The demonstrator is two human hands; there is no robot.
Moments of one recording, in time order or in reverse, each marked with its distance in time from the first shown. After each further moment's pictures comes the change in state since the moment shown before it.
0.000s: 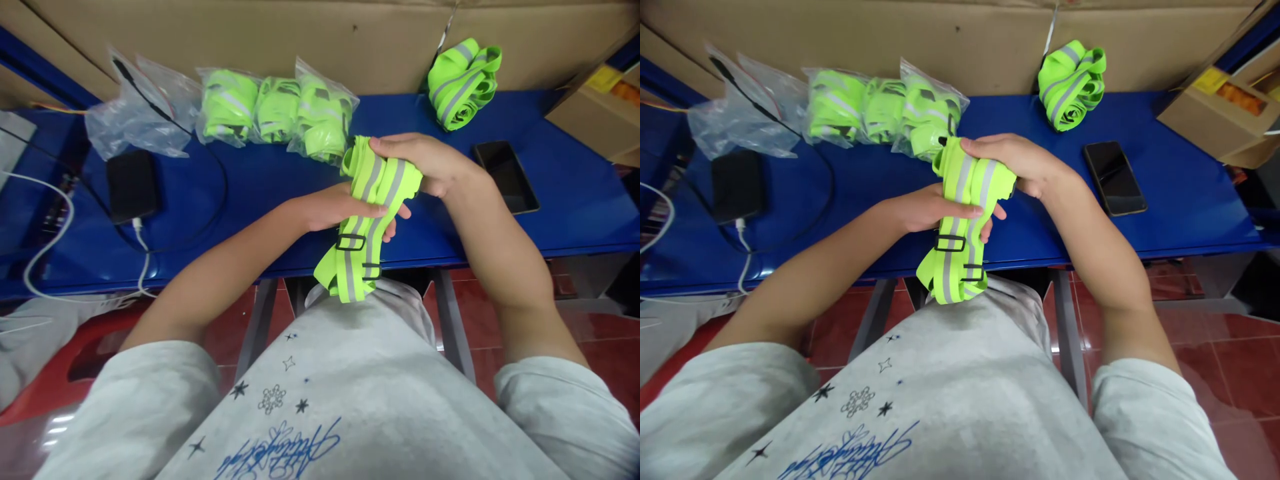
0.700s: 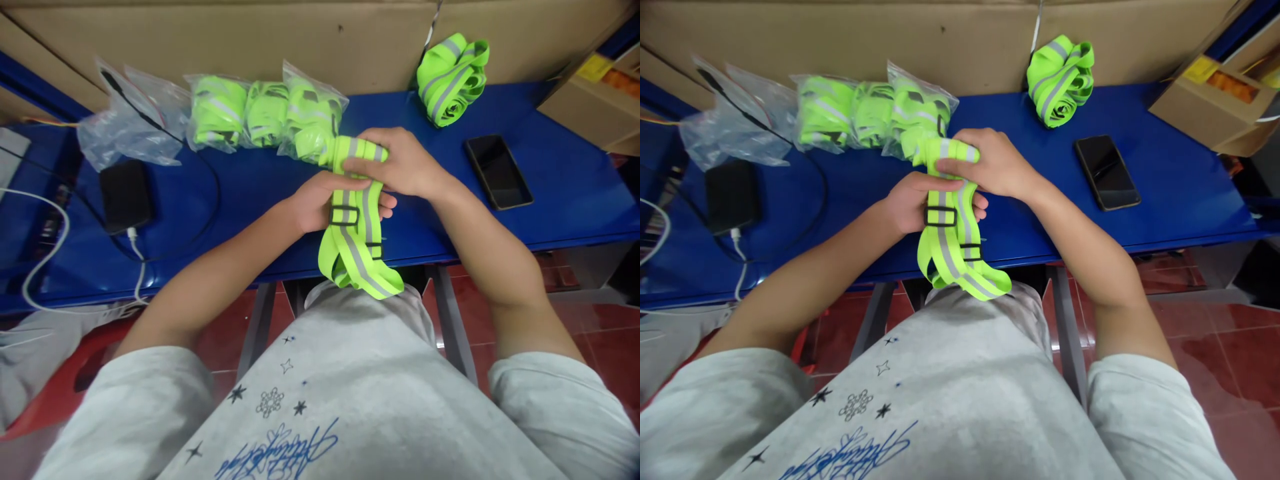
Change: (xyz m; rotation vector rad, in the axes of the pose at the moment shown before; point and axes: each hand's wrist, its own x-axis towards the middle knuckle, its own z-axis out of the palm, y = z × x) left_hand 0.006 -0.004 -0.009 -0.208 0.188 0.043; right_hand -0.009 -0.006 0.012 -0.444 0.231 -0.319
